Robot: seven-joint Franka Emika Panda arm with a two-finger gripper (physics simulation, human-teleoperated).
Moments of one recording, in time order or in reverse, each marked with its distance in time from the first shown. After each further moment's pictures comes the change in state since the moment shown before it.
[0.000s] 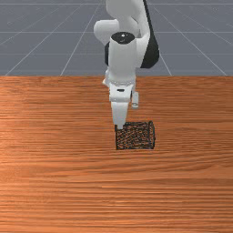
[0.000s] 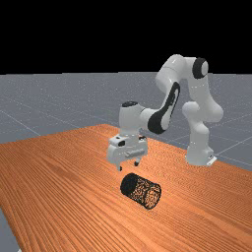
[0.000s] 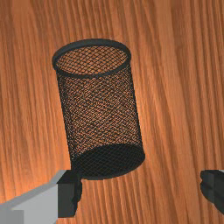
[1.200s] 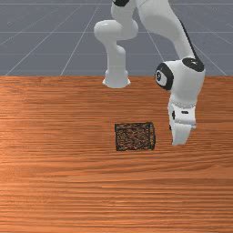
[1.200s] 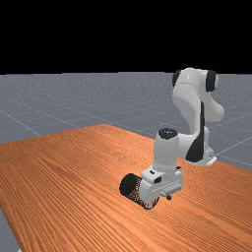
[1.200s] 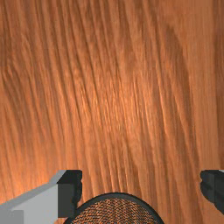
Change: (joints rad) arm 0.292 0.257 0.026 0.220 -0.100 -0.007 0.387
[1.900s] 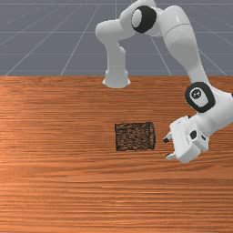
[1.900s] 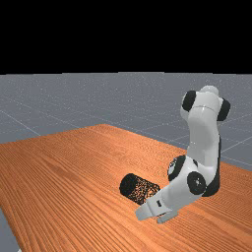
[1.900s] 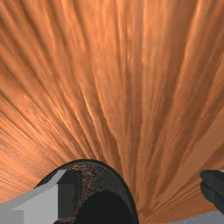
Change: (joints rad) arm 0.306 0.395 -0.286 0.520 -0.313 -0.539 0.233
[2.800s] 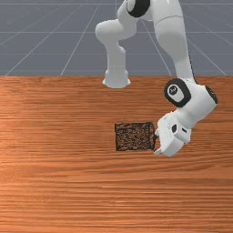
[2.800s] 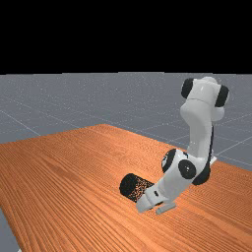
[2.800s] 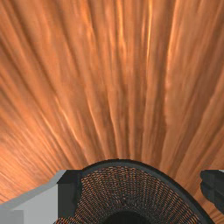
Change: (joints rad) arm -0.031 -0.197 0.011 -0.391 -0.010 0.296 0.039
